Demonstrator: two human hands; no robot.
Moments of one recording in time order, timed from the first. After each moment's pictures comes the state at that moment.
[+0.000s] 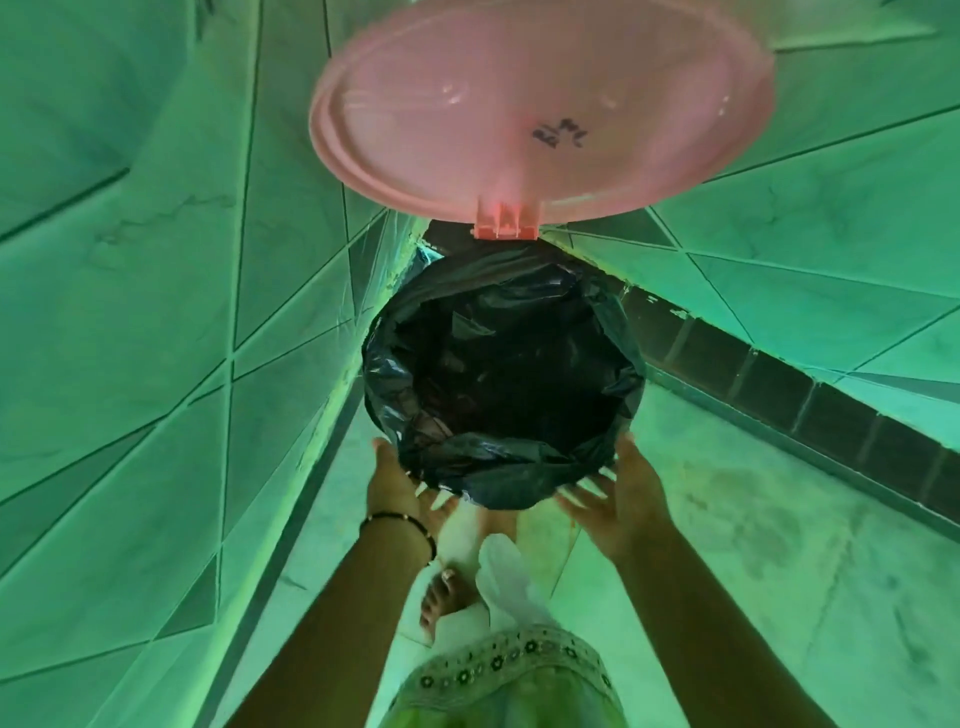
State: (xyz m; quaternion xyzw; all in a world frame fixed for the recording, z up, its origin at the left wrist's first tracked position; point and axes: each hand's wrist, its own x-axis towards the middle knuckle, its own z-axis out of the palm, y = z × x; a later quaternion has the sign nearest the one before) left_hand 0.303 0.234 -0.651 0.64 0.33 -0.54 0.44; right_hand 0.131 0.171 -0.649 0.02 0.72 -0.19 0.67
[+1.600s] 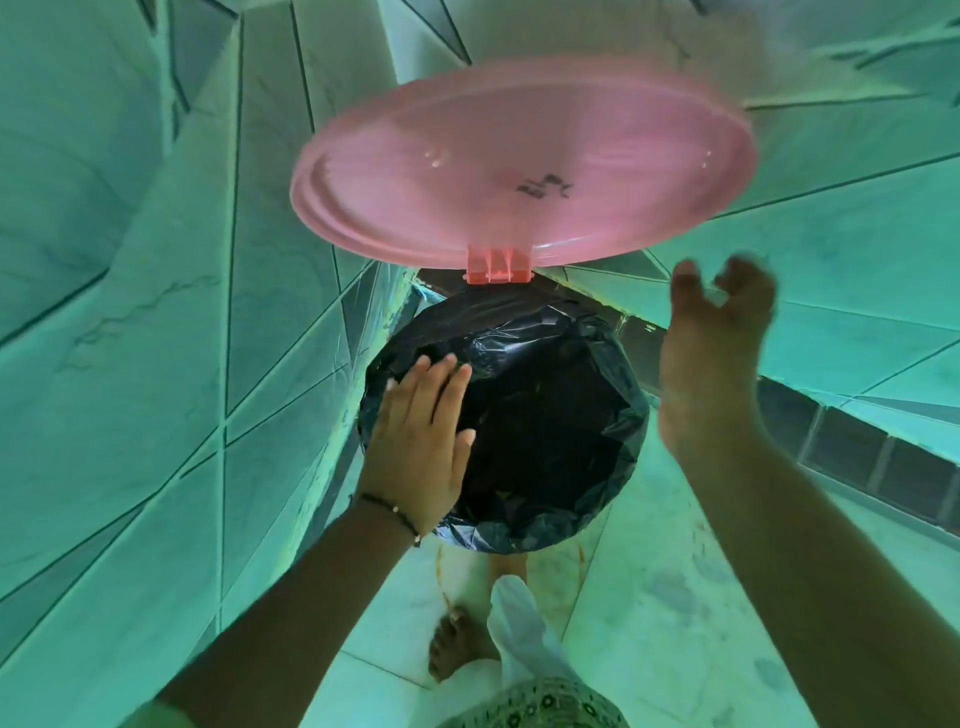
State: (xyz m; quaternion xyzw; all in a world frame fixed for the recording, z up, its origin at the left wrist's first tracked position) left_hand 0.340 0.174 -0.640 0.74 -0.63 -0.23 0.06; right_hand 0.169 0.032 -0.598 -0.52 0.70 -0.35 0.33
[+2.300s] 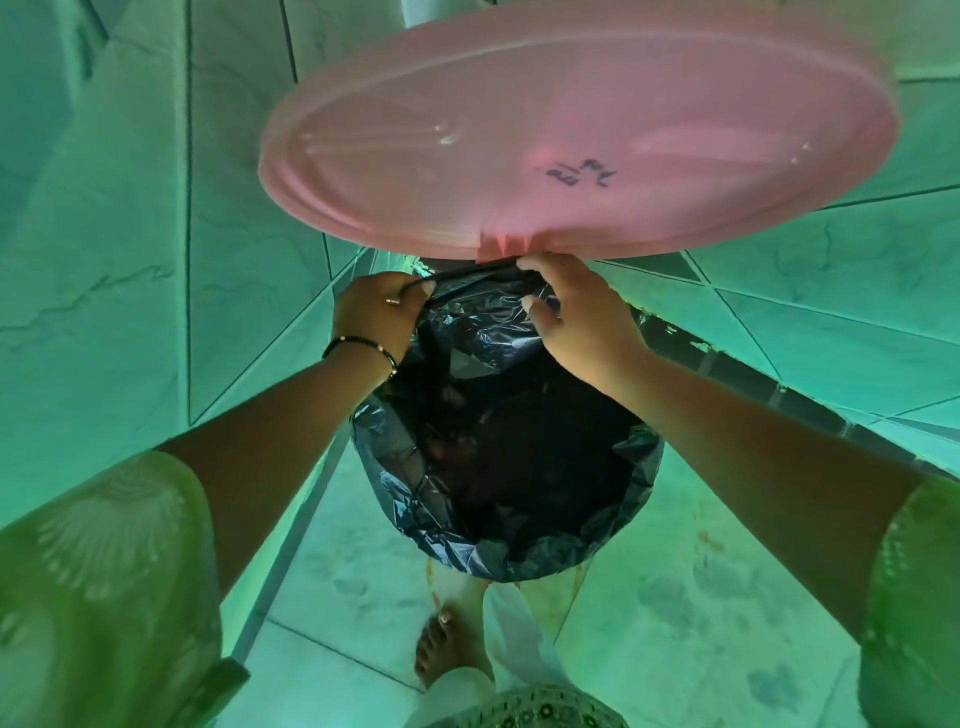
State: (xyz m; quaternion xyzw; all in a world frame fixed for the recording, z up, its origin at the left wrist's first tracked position) left_hand 0.402 0.068 -0.683 0.85 -0.35 -0.33 0.23; right_hand 0.219 -0.005 -0.674 -0.81 0.49 -0.02 0.34
